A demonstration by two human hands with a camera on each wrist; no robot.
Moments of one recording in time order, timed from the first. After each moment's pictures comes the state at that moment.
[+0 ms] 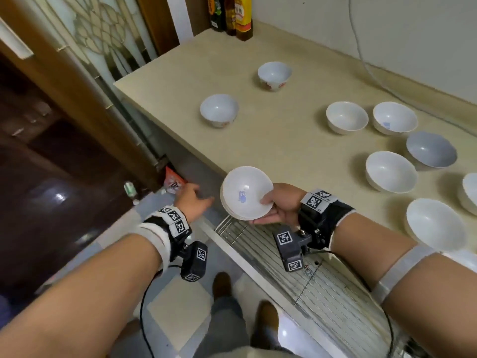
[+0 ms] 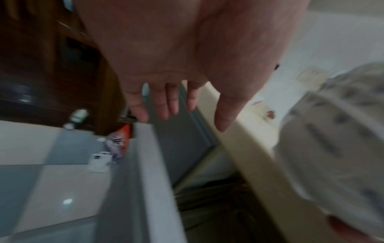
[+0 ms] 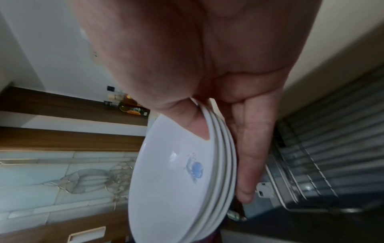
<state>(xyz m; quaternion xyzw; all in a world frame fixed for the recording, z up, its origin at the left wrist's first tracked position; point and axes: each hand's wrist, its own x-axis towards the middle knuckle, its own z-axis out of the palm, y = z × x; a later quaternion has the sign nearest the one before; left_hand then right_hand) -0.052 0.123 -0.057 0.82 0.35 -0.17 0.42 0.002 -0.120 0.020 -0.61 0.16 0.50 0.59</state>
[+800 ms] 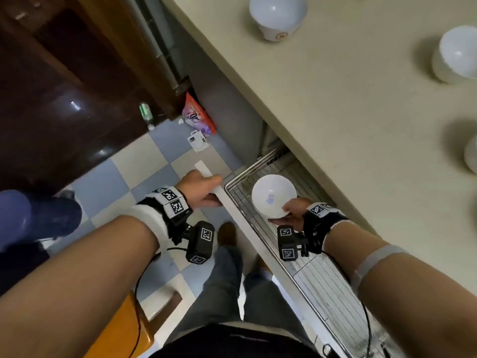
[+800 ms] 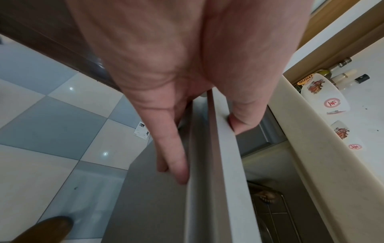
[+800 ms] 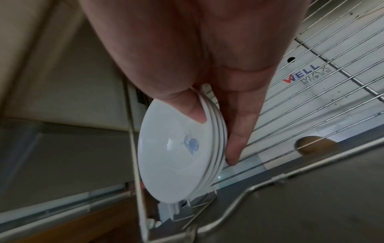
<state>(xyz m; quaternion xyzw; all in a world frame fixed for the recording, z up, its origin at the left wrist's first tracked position) -0.134 0.129 -0.105 0.57 0.47 -0.20 0.65 -0.050 -0.110 -0.160 -0.64 0.32 0.52 0.47</state>
